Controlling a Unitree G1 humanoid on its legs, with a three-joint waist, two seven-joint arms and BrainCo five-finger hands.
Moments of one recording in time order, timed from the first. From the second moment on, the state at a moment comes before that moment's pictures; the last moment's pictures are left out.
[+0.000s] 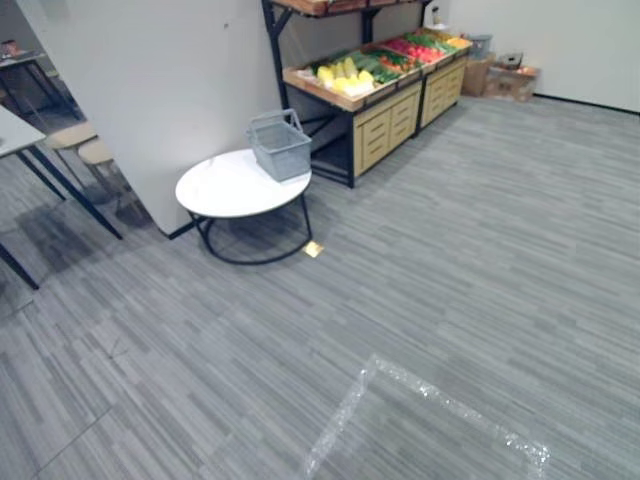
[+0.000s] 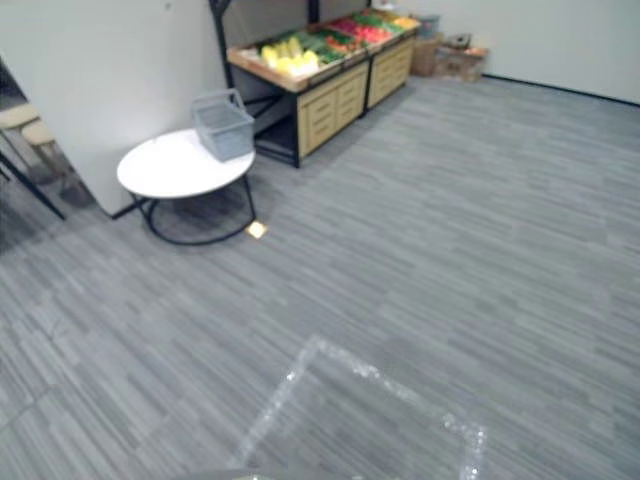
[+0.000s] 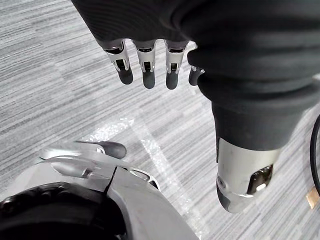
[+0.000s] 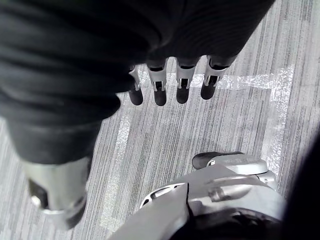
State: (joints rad) left arm 0.23 0.07 0.24 1.18 -0.19 -0.13 0.06; right arm 0.20 -0.09 -0.34 1.20 0.03 -0.10 0.01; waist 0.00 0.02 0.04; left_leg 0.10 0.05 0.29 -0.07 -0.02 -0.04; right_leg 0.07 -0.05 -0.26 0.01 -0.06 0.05
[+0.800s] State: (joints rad) left arm 0.20 0.09 0.18 1.17 -0.09 -0.16 0.03; right arm 0.17 -0.10 -0.30 1.18 0.09 -0.14 0.05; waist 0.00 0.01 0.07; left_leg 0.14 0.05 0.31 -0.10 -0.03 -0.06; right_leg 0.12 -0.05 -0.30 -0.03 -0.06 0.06
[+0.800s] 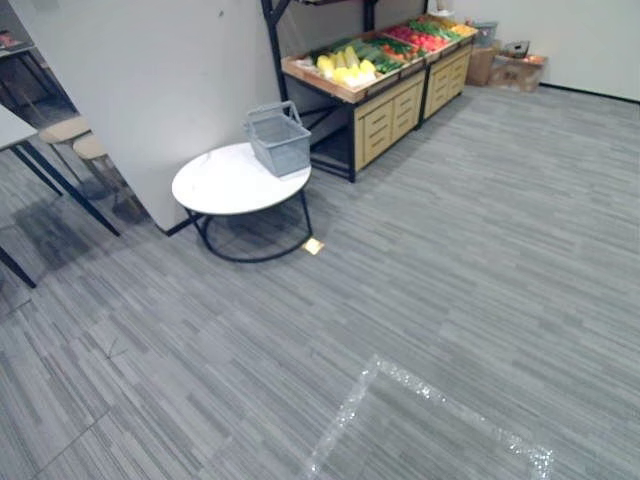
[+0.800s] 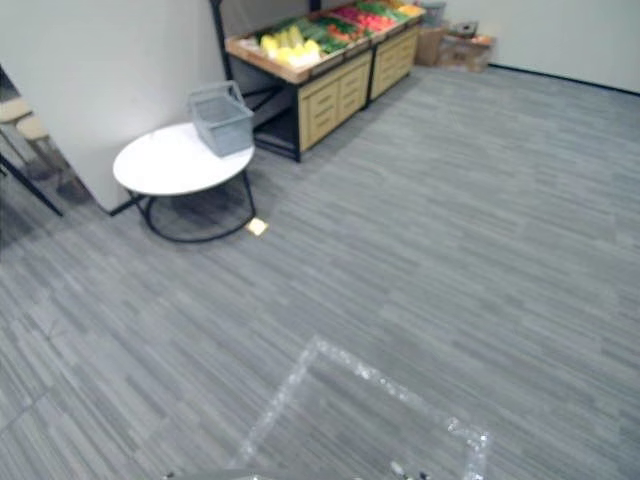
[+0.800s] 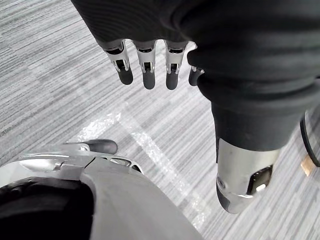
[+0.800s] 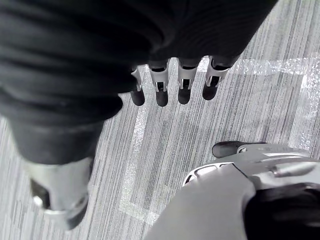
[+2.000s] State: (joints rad) left arm 0.13 0.10 0.16 1.11 -0.18 -0.16 0.07; right arm 0.05 -0.13 -0.25 1.17 0.08 -0.14 0.00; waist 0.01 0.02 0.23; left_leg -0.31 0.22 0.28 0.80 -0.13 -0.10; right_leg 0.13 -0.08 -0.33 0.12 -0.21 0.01
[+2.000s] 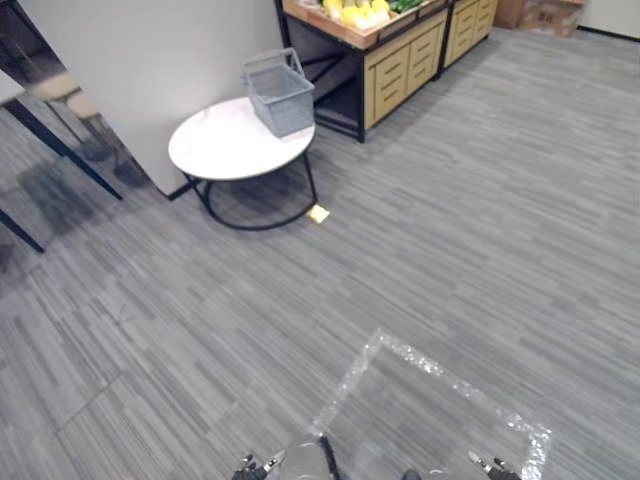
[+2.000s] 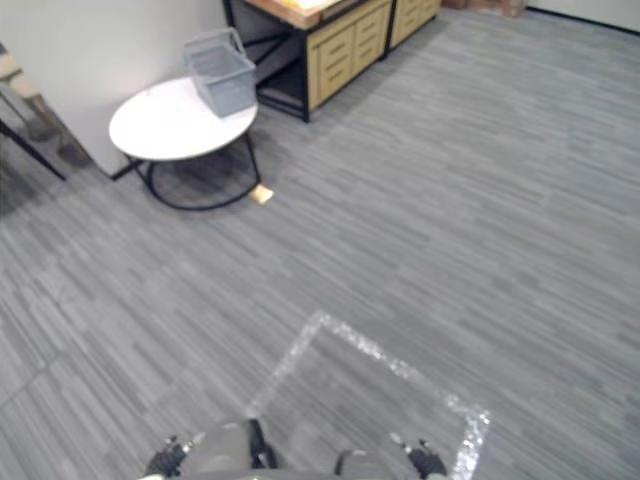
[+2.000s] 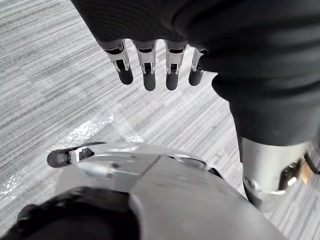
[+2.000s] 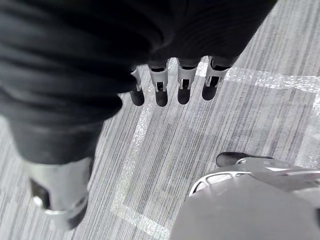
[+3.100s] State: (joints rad) left arm 0.10 0.06 0.26 1.10 -0.23 -0.16 0.03; right arm 0.13 -0.07 -0.35 1.12 0.04 -0.14 0.03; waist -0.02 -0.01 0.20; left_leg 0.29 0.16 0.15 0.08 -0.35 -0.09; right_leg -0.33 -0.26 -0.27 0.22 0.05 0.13
